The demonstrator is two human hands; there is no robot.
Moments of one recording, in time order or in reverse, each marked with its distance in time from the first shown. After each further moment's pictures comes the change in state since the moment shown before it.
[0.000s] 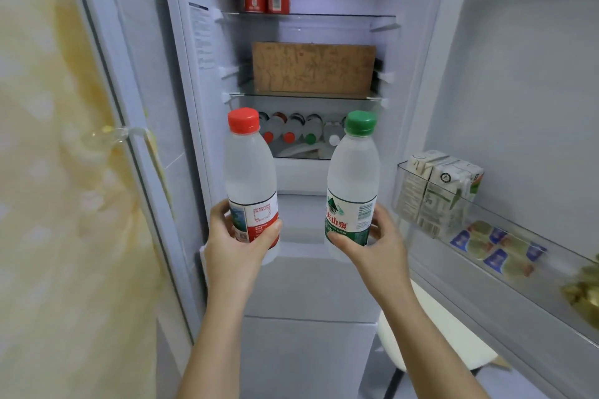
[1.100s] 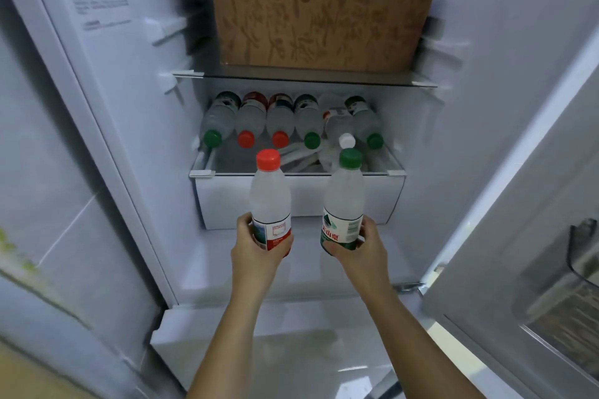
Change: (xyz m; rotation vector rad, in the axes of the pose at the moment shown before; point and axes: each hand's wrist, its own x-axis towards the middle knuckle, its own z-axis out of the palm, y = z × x) left_hand 0.212 -0.154 0.128 0.099 -0.329 -0.227; right_hand 0.198 0.155 0.107 -0.187 0.118 0.299
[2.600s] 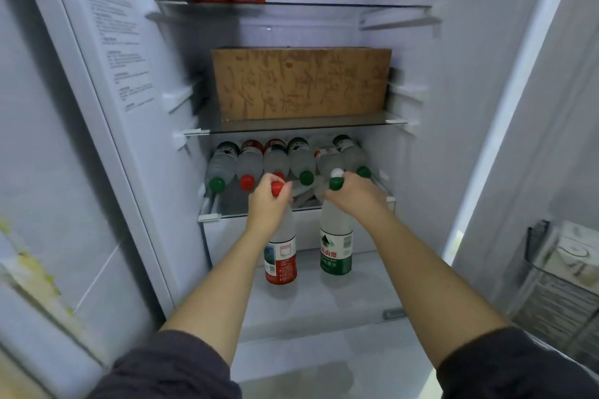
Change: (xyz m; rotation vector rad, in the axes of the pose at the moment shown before) left_hand 0.091 0.096 0.015 0.157 -0.114 0.357; right_hand 0.086 -0.134 -0.005 -0.789 -0.053 -0.035
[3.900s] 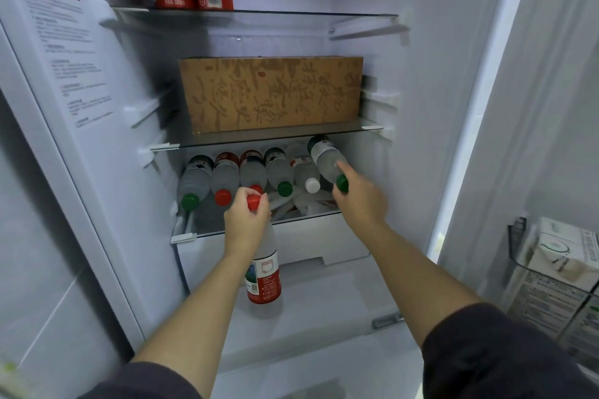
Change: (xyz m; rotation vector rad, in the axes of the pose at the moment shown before) left_hand 0.003 -0.013 0.007 -0.045 0.088 0.053; right_hand 0.029 0.054 0.016 0.023 0.500 -0.190
